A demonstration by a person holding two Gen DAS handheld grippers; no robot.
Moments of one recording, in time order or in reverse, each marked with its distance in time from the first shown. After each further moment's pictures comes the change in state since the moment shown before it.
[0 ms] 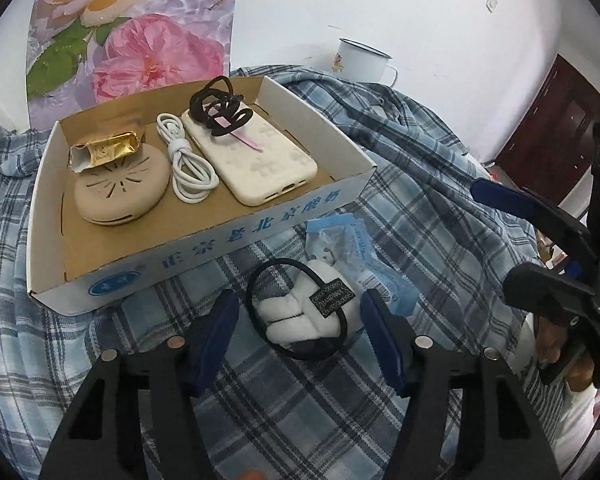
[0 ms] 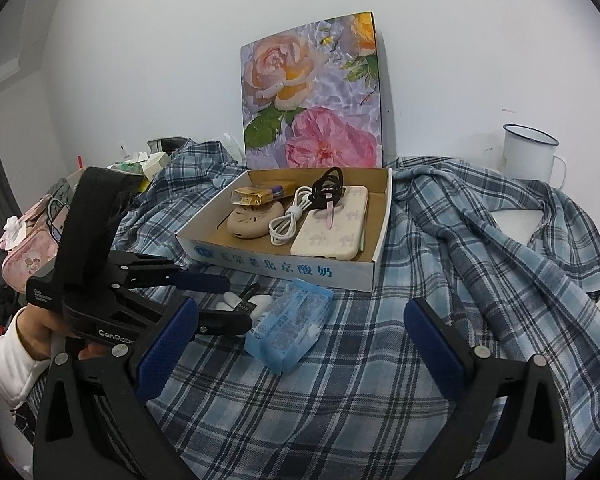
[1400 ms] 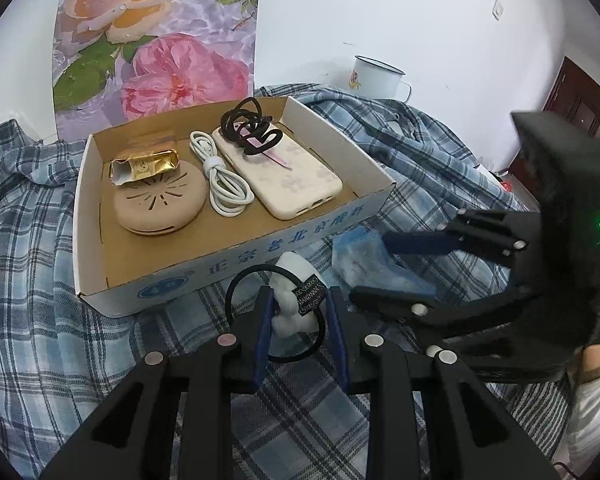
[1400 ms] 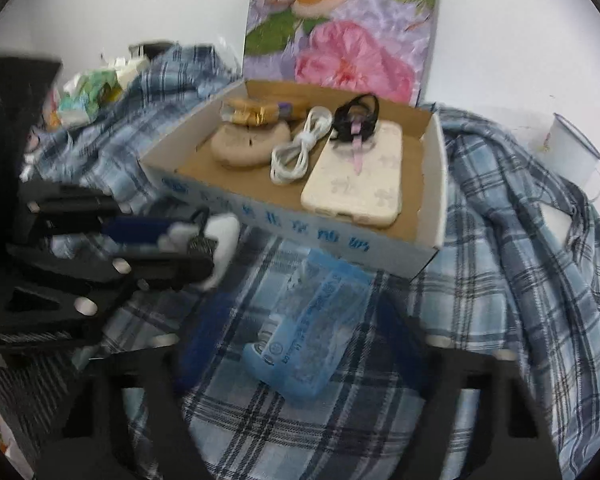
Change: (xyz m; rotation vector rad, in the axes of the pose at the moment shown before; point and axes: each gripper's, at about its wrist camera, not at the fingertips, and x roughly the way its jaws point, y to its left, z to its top) left arm -0.020 0.009 -0.001 0.002 -0.056 0.072; right arm 0.089 0.028 0.004 -0.149 0.321 -0.101
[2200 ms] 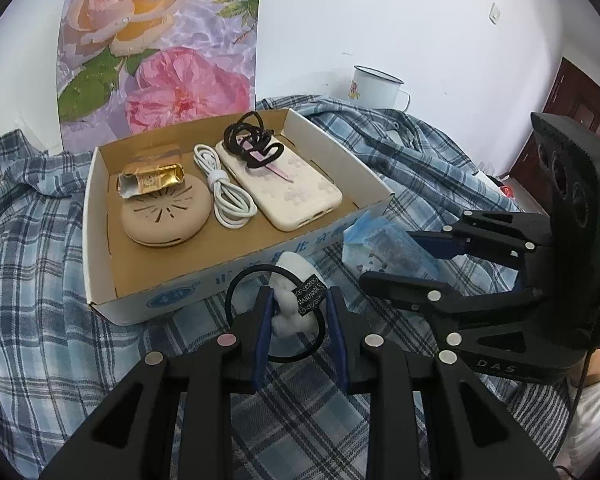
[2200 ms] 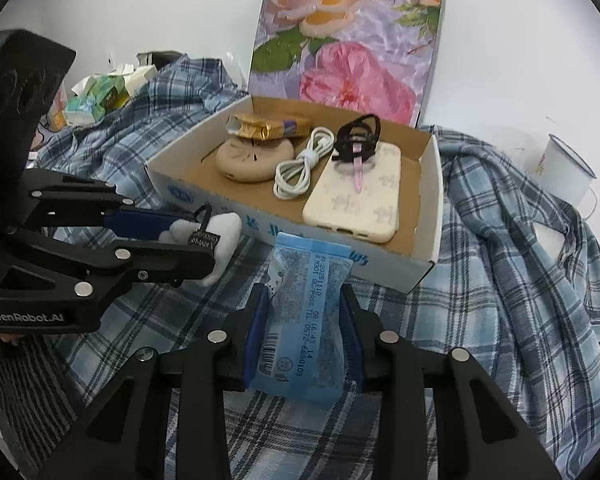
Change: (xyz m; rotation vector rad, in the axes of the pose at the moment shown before) left arm -0.008 -0.003 0.001 0.014 -0.043 0.017; right arm -0.013 0.004 -0.001 -0.031 -0.102 -0.017
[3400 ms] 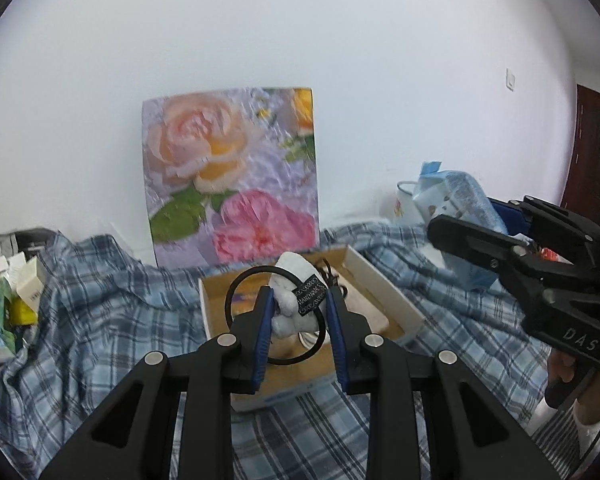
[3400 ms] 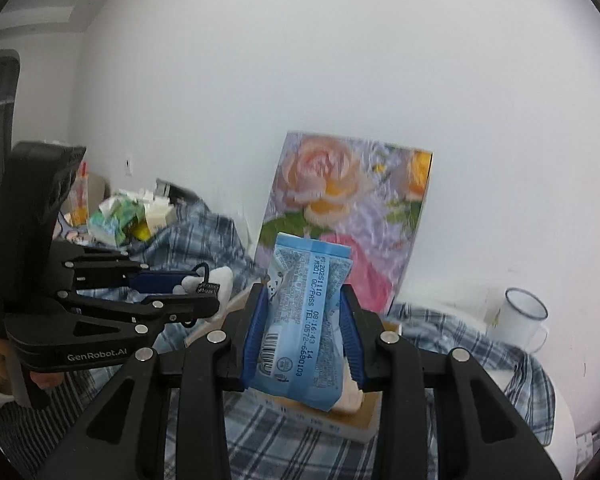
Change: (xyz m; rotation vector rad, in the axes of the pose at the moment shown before) left arm -0.107 0.008 0.048 0.015 -0.348 0.211; right arm -0.107 0.028 0.070 -0.076 -0.496 -0.066
